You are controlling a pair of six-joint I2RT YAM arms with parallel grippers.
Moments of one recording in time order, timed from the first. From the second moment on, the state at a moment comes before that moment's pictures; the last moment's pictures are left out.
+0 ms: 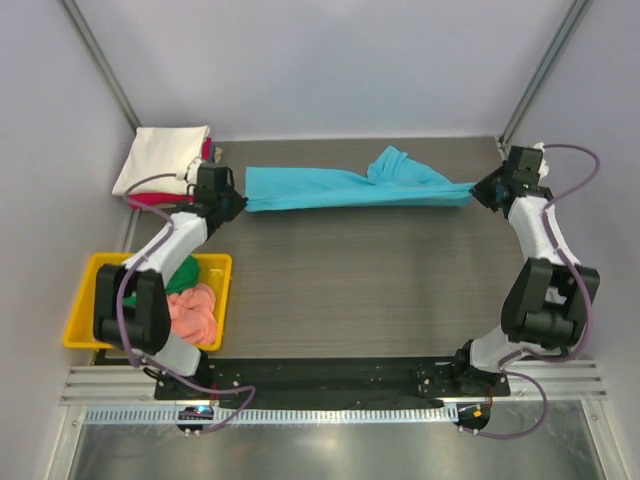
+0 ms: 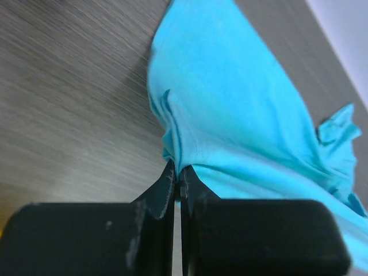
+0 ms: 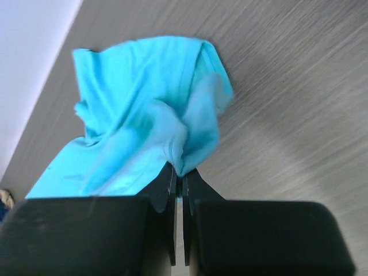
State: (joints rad) left arm -0.18 1.62 1.12 -0.23 -0.15 -0.87; right arm -0.24 1.63 1.24 -0.38 -0.06 0.71
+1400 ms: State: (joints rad) left arm -0.27 0.98 0.62 -0.49 -0.04 -0.95; right arm -0.47 1.14 0.73 -0.55 -0.02 0.69
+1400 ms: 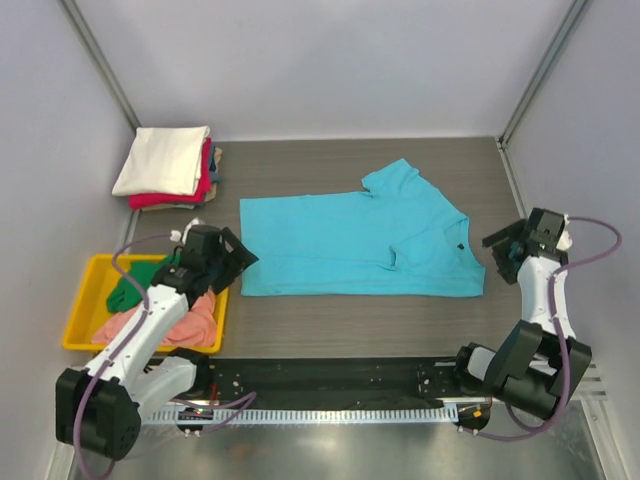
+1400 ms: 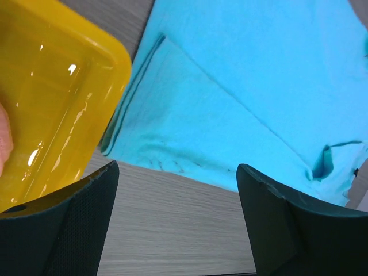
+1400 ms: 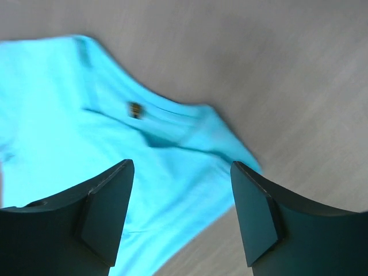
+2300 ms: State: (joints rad) left arm -0.27 0.61 0.85 -0.84 -0.27 -0.56; right arm 0.01 2.60 2.42 -0.60 -0.01 0.28
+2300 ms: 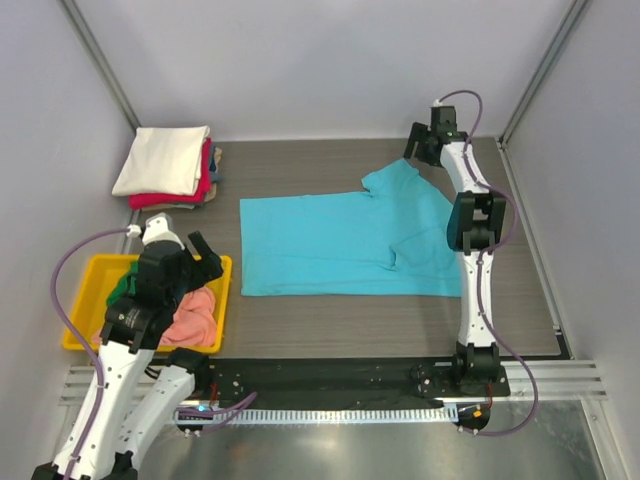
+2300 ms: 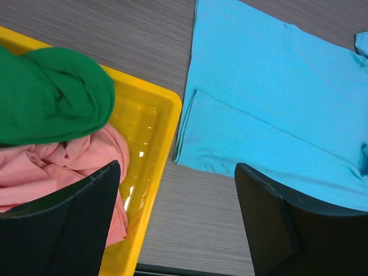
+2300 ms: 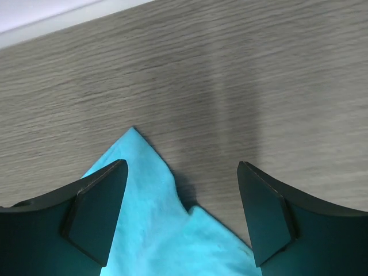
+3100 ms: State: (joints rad) left arm -0.26 0.63 0.85 -0.85 -0.27 -0.54; right arm 0.13 2.72 2.54 -0.57 0.11 0.18
